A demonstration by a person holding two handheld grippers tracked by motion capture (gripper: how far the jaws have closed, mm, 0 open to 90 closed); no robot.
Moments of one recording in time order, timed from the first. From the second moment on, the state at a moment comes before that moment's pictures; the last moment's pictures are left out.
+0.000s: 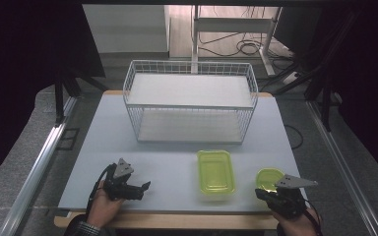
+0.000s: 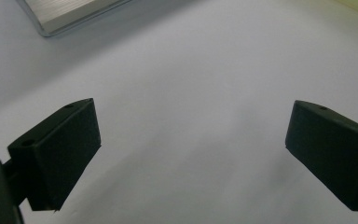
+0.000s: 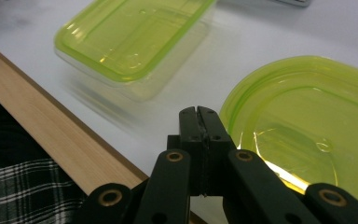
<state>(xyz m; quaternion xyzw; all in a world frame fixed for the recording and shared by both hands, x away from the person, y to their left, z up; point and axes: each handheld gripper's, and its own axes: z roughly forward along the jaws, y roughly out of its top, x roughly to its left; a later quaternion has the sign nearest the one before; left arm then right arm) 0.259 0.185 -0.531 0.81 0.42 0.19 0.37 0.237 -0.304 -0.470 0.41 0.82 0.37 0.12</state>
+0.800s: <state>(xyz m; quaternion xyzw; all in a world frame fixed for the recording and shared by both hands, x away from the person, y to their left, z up) 0.259 0.177 -0.531 0.82 0.41 0.18 0.36 0.315 -0.237 -0.470 0.41 0.83 0.33 0.16</state>
